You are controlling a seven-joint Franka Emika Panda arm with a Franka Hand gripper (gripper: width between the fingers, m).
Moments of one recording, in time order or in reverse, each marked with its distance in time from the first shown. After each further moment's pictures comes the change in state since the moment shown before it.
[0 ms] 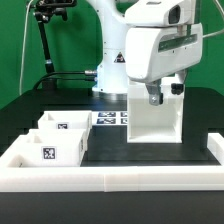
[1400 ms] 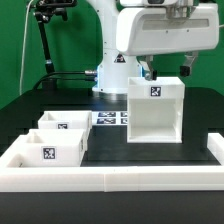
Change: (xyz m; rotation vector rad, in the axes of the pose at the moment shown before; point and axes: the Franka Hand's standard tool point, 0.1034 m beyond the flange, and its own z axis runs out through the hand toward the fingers) arm -0.020 -0.057 -0.027 -0.014 0.004 0.512
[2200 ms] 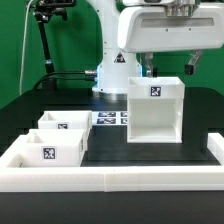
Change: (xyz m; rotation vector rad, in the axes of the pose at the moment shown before) arm -0.025 -0.020 0.005 -0.013 0.031 0.198
